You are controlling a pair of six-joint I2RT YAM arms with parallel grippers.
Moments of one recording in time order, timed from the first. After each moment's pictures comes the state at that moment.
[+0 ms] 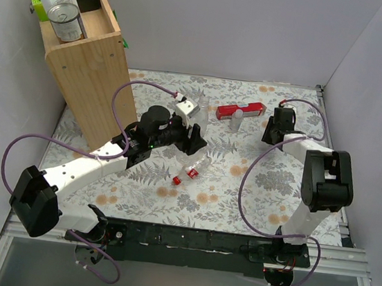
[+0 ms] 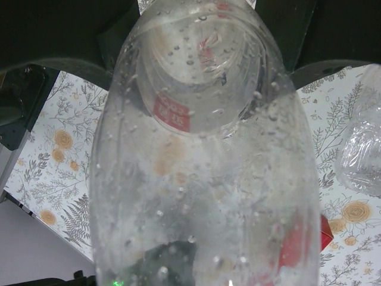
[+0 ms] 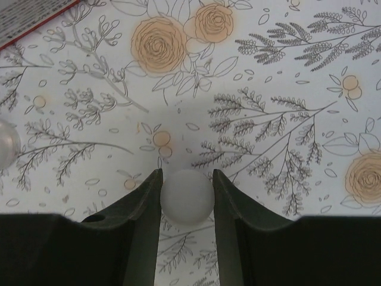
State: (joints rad) left arm -0.73 1.28 0.95 0.02 0.24 -0.16; right arm 0.14 1.74 1.00 -0.08 0.19 0.26
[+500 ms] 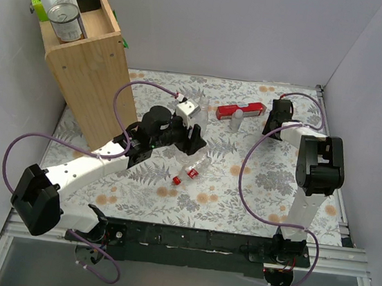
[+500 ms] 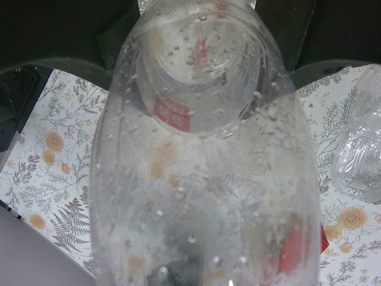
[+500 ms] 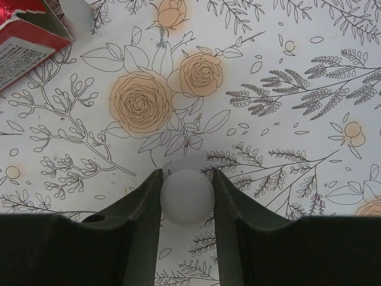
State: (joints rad) left arm -0.73 1.29 0.95 0.02 0.22 -0.15; right arm 0.12 1.95 1.23 -0.16 0.24 0.28
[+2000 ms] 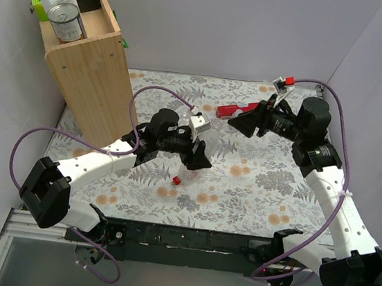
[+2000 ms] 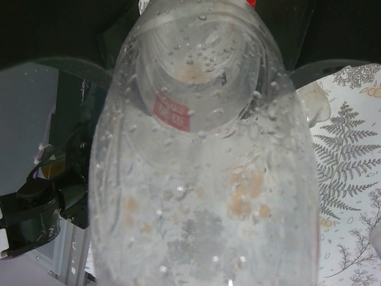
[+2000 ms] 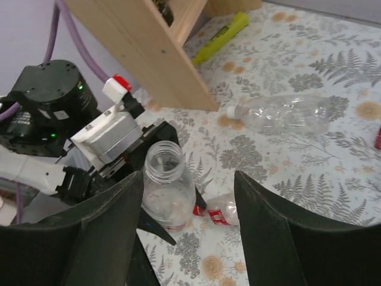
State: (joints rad) left arm -0.74 1.37 0.96 -0.02 0.60 -0.08; right arm 0.27 1.08 1.11 -0.17 -0.75 0.38
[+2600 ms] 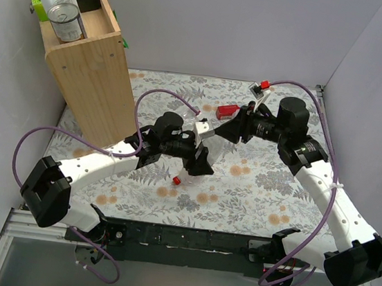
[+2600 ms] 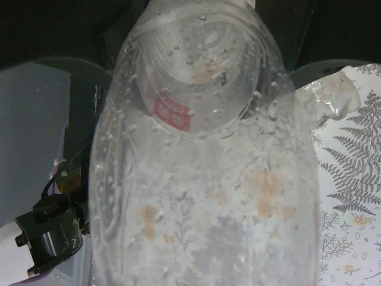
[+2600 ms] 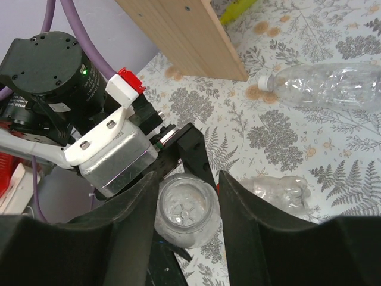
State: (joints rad) left arm -0.78 1.38 0.96 -0.04 0.63 -0.05; right arm 0.45 1.15 1.13 -0.25 -0.72 0.37
